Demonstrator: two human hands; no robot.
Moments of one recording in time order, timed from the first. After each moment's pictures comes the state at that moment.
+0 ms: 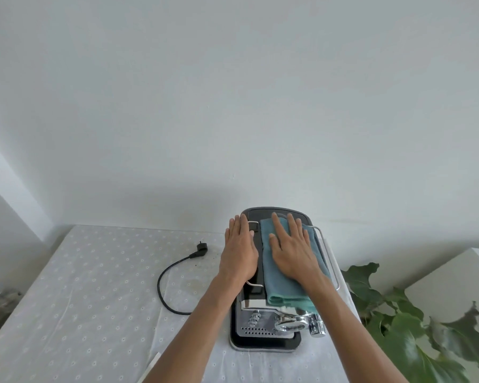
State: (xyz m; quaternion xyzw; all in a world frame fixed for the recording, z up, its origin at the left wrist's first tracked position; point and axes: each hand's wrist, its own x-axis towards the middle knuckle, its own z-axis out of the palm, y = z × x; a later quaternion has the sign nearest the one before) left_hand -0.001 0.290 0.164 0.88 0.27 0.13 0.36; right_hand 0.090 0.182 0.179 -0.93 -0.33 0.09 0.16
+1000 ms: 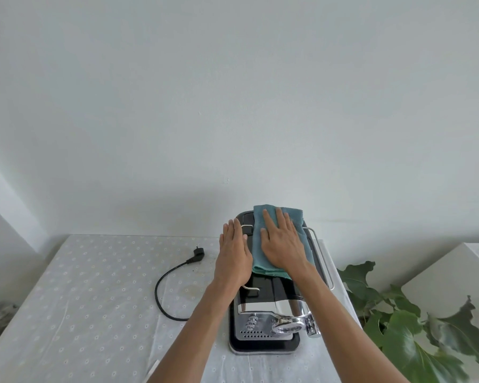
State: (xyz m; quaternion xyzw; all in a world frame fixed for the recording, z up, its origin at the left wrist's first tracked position) left_hand -0.004 0.290 0.161 0.87 0.28 0.13 0.39; right_hand 0.102 0.204 0.177 -0.93 -0.33 0.07 0.16
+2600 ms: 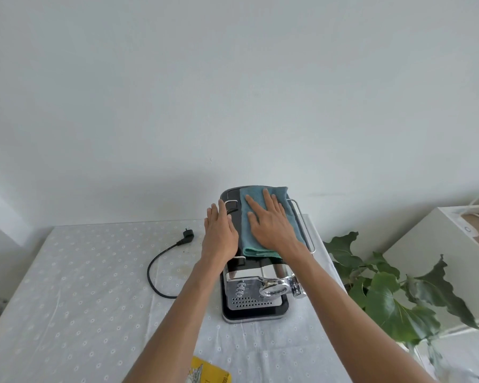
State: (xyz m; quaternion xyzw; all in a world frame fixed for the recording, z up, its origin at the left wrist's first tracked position) left_hand -0.013 0.283 0.162 0.86 0.30 0.12 0.40; right_hand 0.083 0.180 0.179 -0.92 -0.34 0.08 0.17
